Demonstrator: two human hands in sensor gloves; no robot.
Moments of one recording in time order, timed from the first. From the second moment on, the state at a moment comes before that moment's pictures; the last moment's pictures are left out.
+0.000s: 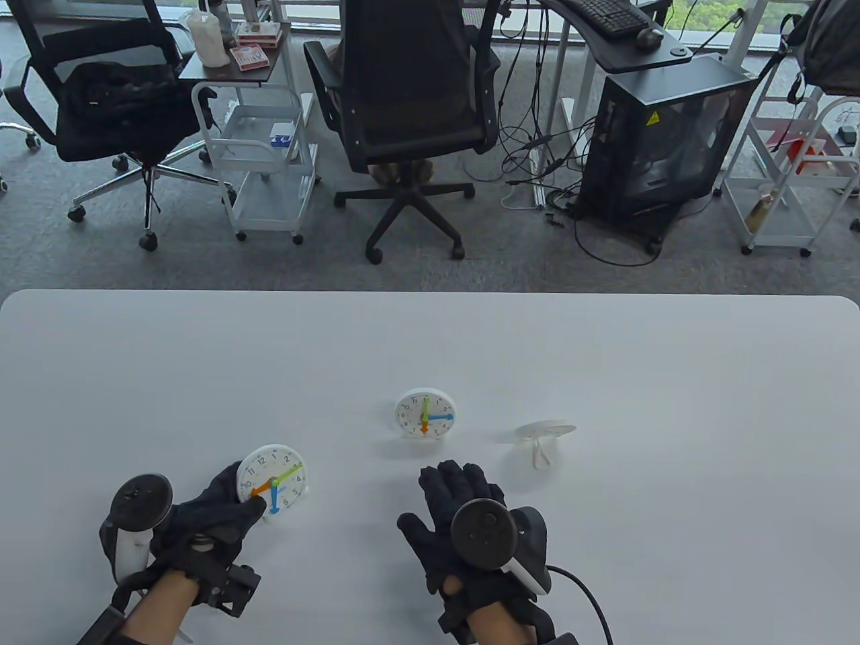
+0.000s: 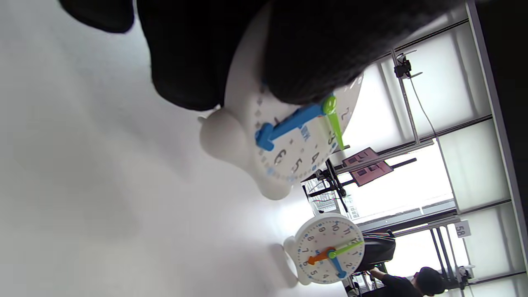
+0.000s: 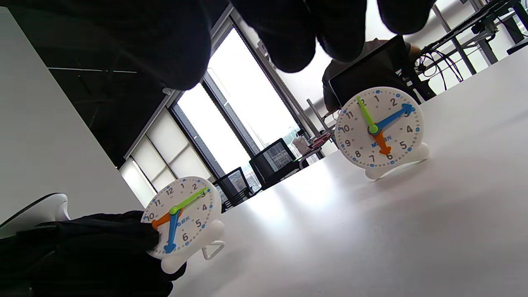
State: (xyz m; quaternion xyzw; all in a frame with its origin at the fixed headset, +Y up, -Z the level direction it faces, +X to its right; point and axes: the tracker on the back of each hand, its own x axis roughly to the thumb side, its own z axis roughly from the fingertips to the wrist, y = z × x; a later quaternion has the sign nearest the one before) left_hand -0.333 -0.749 -0.315 -0.05 0.02 0.56 0.83; right_hand 0.044 -0.693 -0.279 0.17 -0.04 0.93 0.33
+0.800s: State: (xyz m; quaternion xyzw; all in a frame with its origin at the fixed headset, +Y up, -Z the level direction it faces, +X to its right) left_hand -0.279 -0.705 -0.283 -0.05 -0.21 0.60 0.77; right_hand 0.017 -0.702 -0.271 0.19 0.03 0.82 0.54
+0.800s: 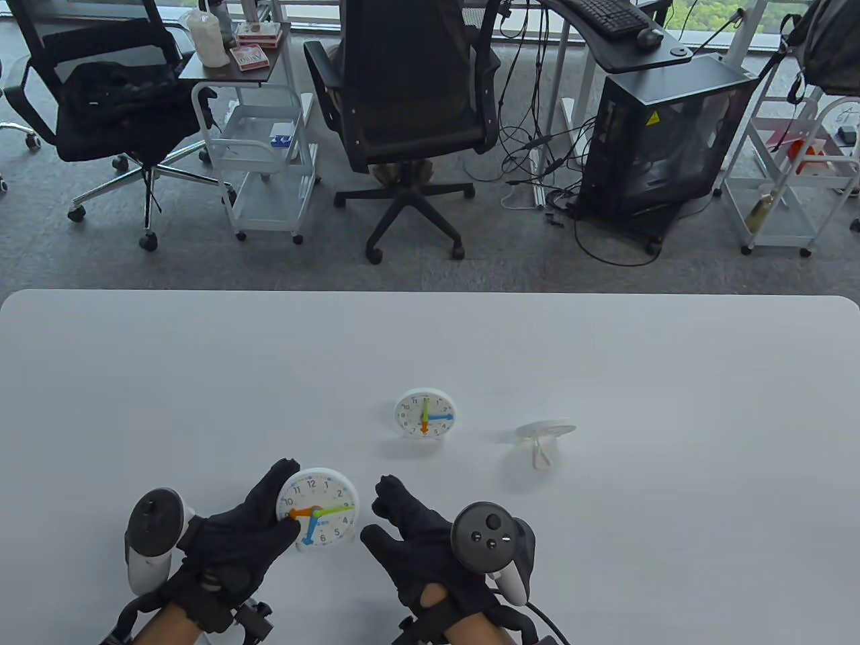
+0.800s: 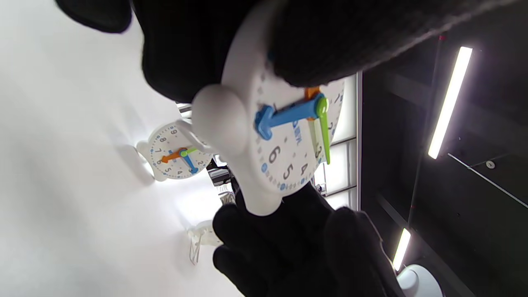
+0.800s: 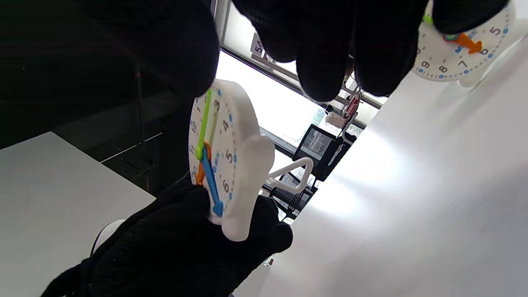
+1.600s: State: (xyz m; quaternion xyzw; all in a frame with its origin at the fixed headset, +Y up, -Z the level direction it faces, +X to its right) left_hand -0.273 -0.704 -0.273 -0.03 -0.17 0.61 0.78; right_hand 0.010 -0.700 -0.271 0.19 0.01 0.82 0.54
